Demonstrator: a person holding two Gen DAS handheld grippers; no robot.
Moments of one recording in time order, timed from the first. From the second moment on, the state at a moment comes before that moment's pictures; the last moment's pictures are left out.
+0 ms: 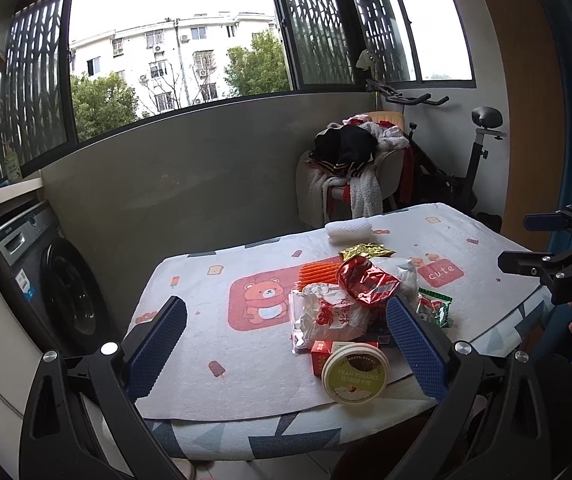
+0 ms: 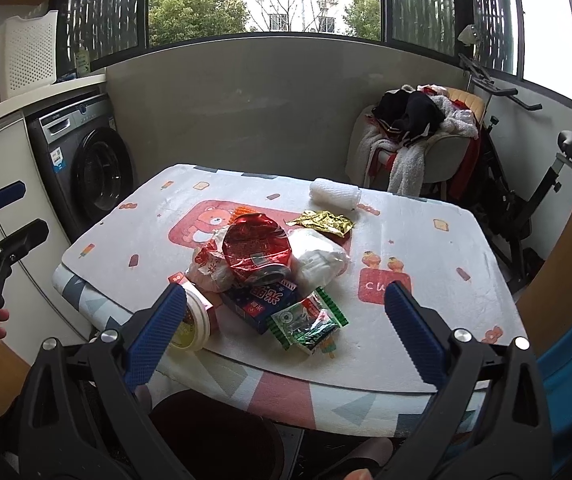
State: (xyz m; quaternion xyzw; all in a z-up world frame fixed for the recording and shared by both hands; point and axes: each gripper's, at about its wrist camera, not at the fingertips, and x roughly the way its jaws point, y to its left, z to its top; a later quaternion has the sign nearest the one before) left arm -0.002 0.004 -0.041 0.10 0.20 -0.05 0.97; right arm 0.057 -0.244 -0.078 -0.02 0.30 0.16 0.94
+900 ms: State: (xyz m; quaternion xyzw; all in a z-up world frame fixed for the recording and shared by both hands) left arm 0.047 -0.003 -0.159 0.07 0.30 -0.10 0.95; right arm 0.173 -0.270 -0.220 0.09 0.42 0.13 0.89
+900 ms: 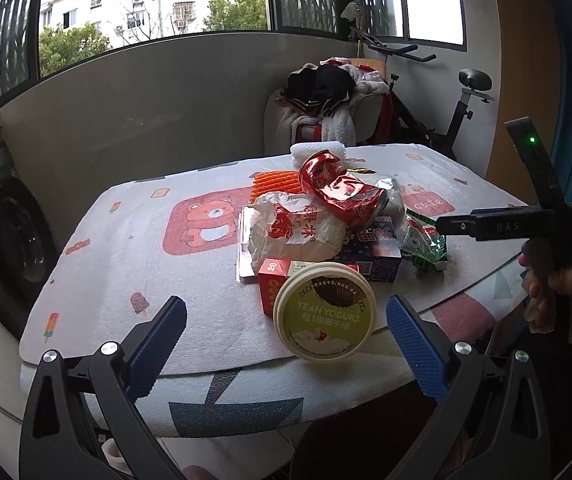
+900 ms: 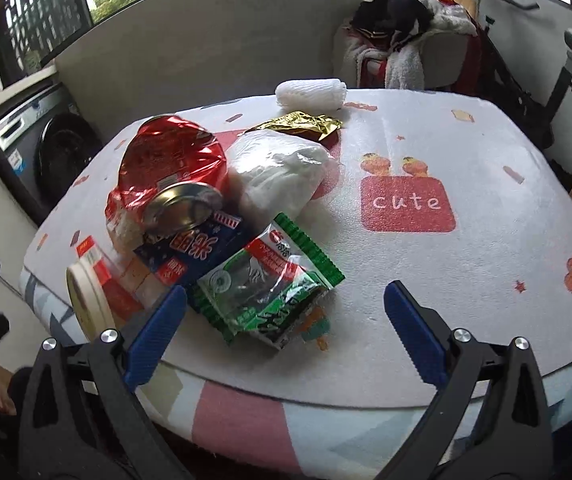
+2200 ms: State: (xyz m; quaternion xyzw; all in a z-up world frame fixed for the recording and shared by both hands) left arm 0.114 -0.040 -0.220 0.08 0.38 -0.12 0.91; right arm 0.138 -0.303 -0.211 0.18 0.35 0.14 0.91
